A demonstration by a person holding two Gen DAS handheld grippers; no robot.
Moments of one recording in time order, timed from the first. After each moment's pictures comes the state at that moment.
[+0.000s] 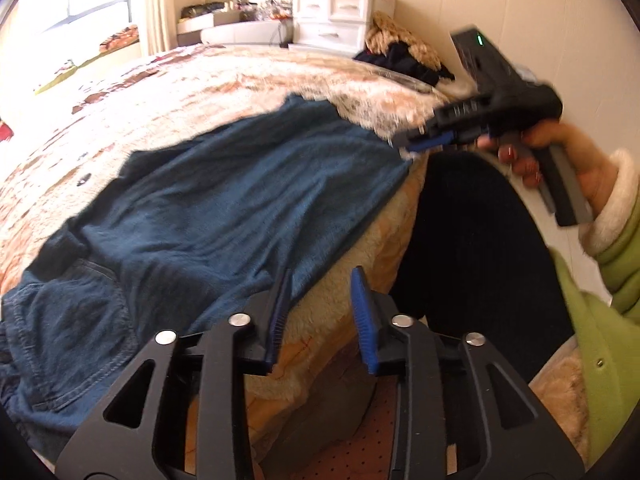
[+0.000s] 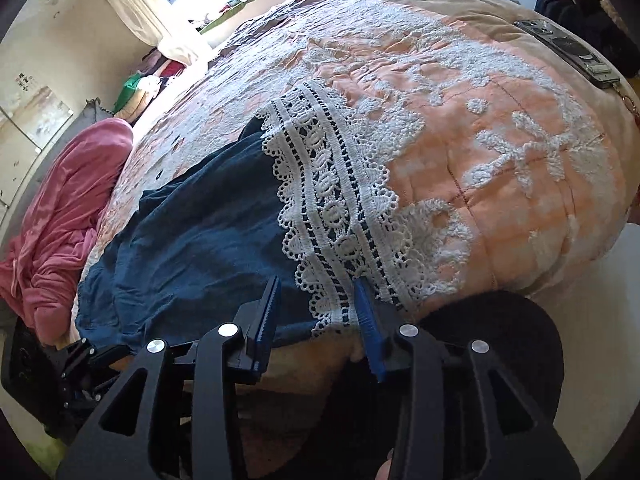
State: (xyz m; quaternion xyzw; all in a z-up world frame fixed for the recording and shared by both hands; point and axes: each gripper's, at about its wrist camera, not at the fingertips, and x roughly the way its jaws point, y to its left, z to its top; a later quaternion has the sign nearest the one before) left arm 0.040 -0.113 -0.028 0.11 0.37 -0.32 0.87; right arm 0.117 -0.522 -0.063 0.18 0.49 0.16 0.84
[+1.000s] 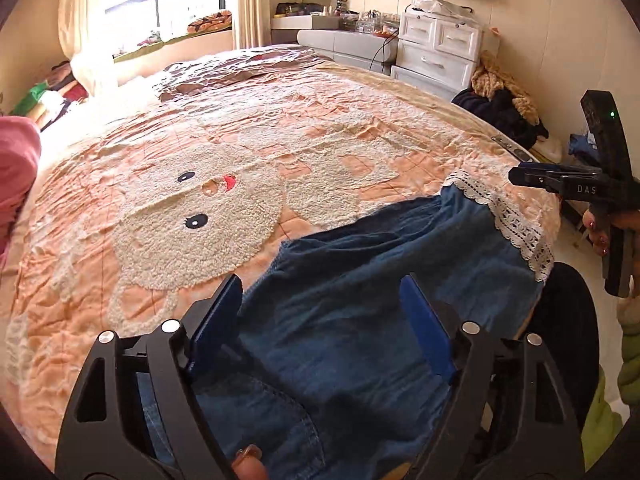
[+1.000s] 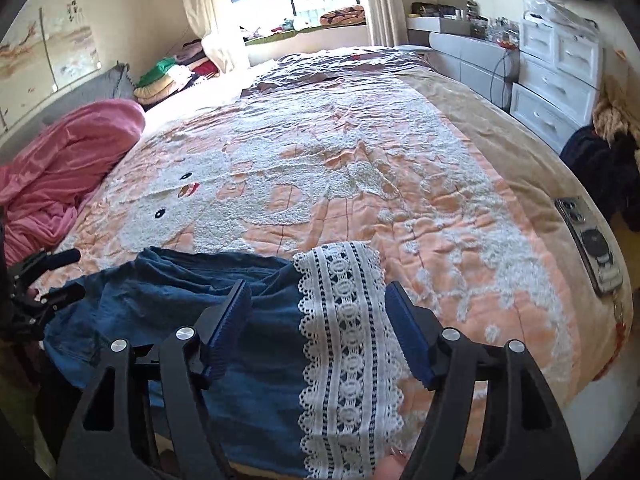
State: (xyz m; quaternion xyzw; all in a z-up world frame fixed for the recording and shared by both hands) left arm 0.169 -0.061 0.028 0.07 0.38 -0.17 0.91; right arm 0.199 -0.478 0.013 0.02 0.39 0.17 0.90
